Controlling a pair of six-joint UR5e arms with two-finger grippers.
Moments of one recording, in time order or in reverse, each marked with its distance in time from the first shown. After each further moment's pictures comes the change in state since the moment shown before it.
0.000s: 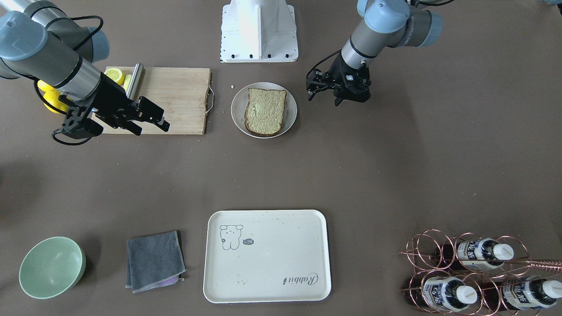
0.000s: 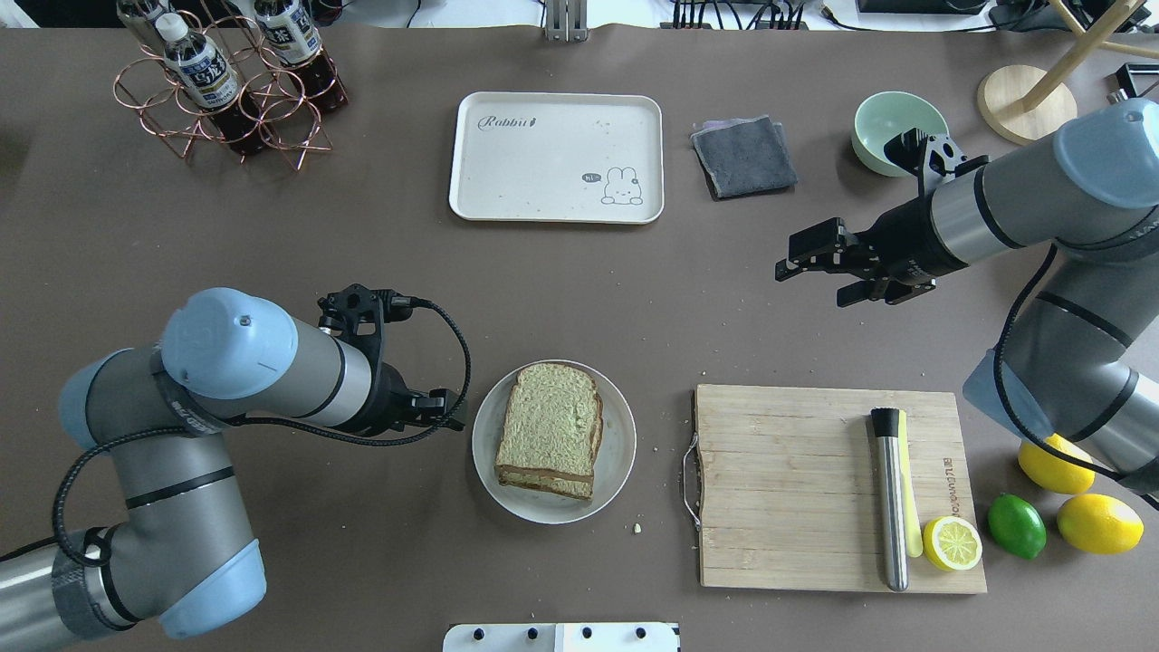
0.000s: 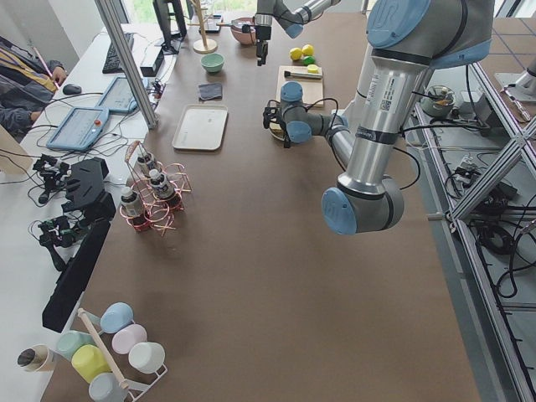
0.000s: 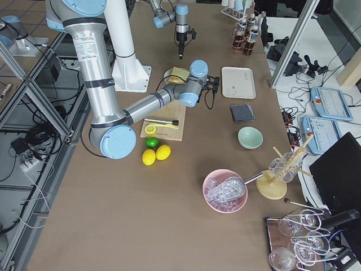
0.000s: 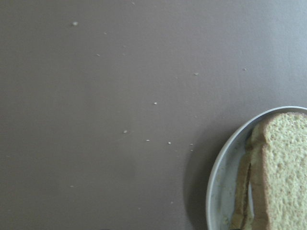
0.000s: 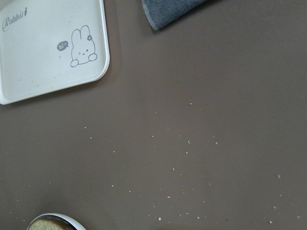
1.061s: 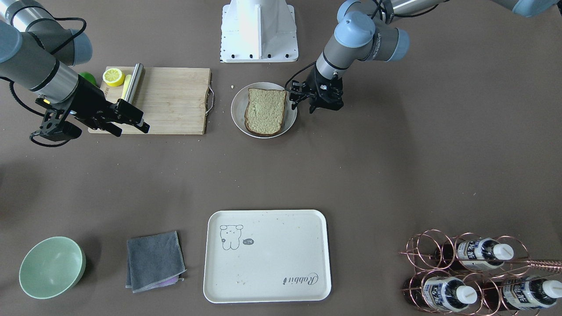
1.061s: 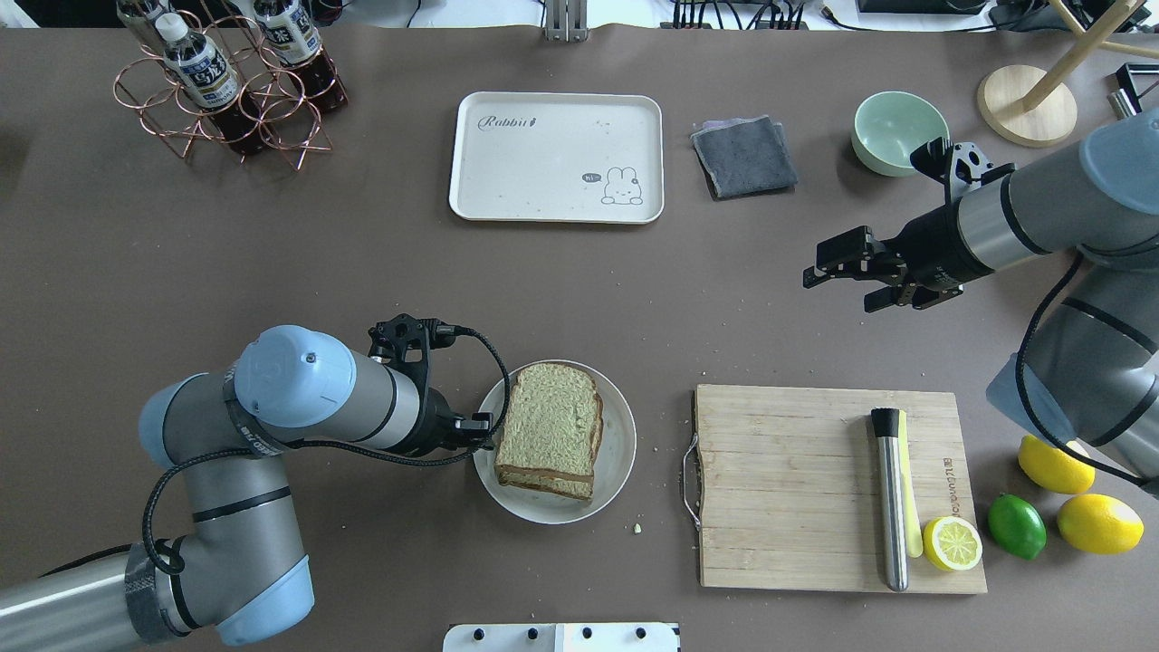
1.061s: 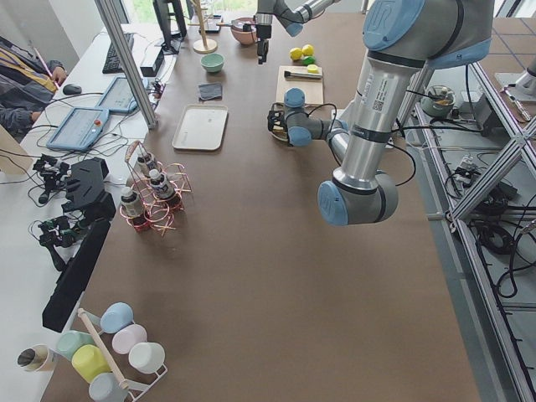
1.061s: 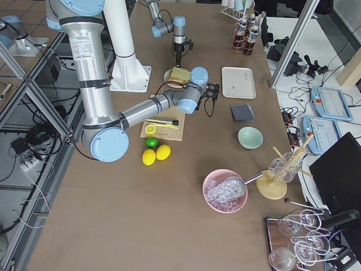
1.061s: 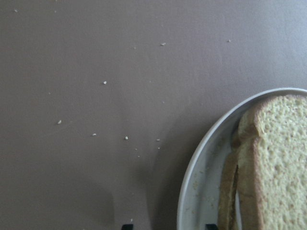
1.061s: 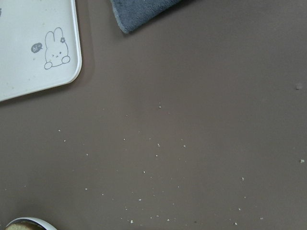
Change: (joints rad) left arm 0.052 -0.049 0.117 -0.119 0.020 -0.049; right arm 0.010 -0.032 -0.013 0.002 -0.002 -0.025
